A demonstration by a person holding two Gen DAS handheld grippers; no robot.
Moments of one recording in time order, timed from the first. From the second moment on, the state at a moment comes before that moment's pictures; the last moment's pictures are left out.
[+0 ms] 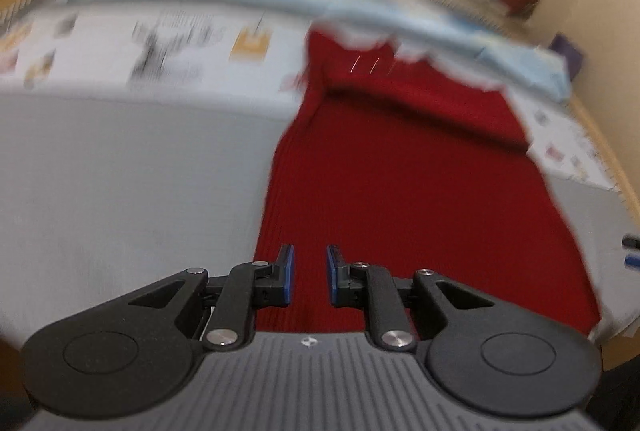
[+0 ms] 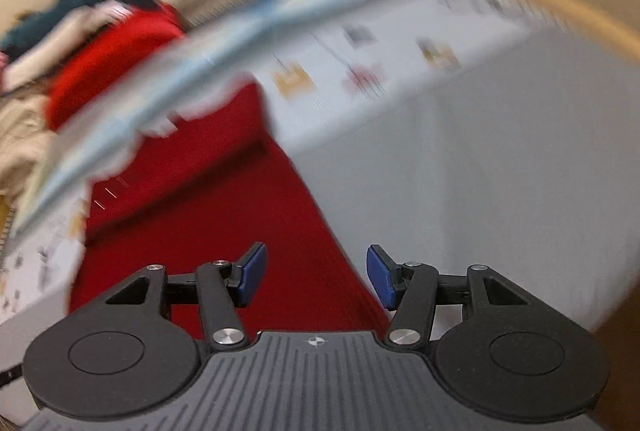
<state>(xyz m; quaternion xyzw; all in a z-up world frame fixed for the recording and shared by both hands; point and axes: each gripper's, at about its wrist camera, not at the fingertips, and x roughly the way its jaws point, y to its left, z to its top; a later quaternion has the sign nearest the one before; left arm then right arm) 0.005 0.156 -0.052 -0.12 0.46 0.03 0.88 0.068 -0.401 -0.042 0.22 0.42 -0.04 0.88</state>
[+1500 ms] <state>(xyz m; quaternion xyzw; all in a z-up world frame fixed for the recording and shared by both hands) 0.000 0.176 -0.111 -0.14 0.55 0.05 0.82 0.080 -0.374 -0.114 0.13 0.54 -0.02 0.83</state>
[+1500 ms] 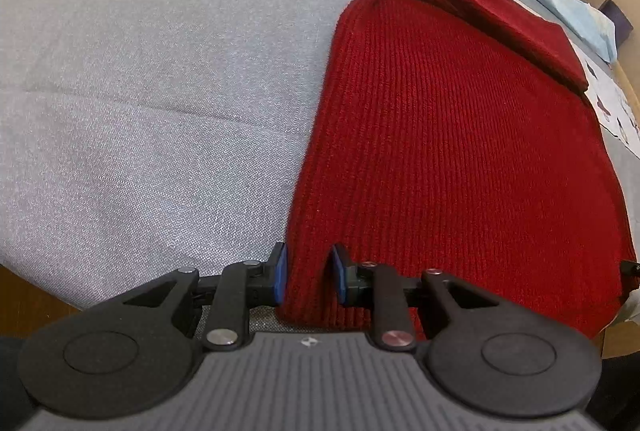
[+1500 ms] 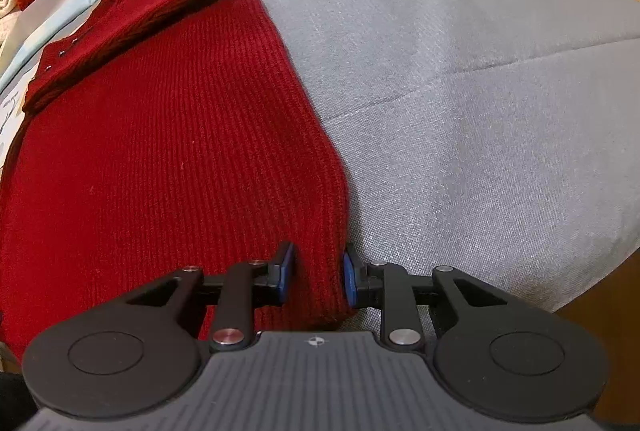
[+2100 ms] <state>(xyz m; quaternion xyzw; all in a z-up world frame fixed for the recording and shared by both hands) 0.000 0.173 -0.111 -0.13 0.55 0.05 0.82 0.077 -0.371 -0.113 0.12 0.53 -0.01 0.84</state>
